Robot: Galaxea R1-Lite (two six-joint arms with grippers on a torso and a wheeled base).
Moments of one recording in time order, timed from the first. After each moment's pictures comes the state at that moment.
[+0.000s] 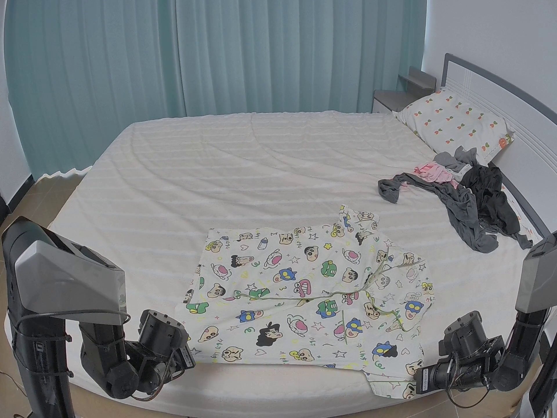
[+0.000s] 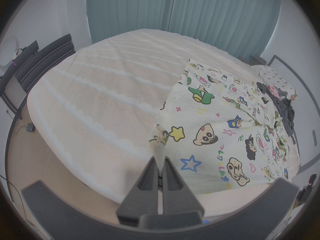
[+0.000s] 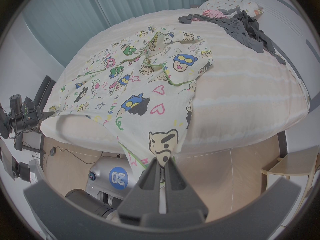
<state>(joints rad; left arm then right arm) -0.45 2.26 -0.24 -1.05 0.37 -0.73 0.47 2.05 -0.02 -0.97 -0.09 0.43</state>
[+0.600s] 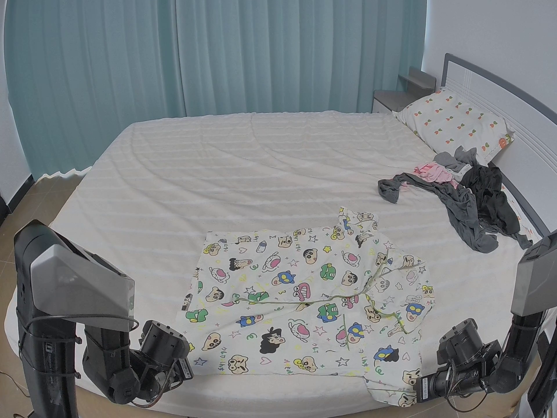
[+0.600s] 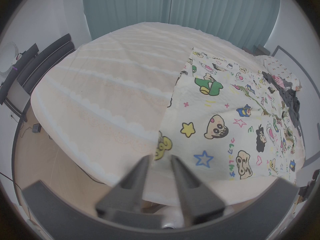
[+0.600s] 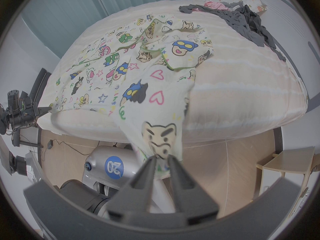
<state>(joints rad) -0.47 2.31 -0.20 -1.04 0.37 -0.74 0.49 2.07 -0.02 -0.91 -0.09 0.44</state>
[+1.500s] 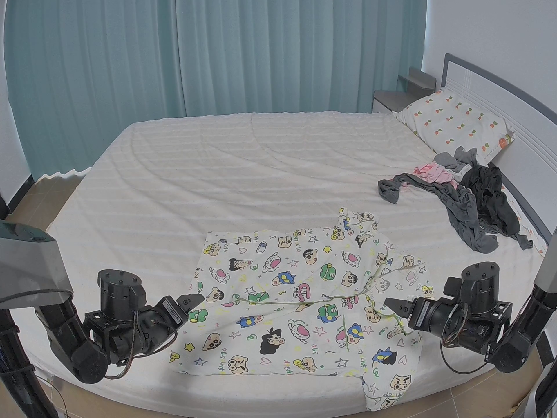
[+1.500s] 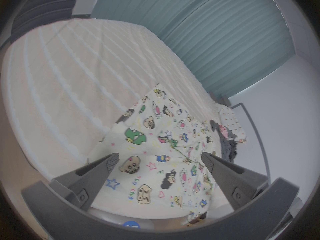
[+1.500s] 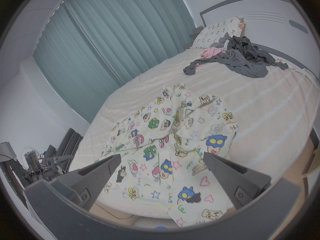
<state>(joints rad) -0.34 1.99 -0.24 -1.16 -0.02 -0.96 0.44 1.94 -0.20 -1.21 -0.11 0.61</state>
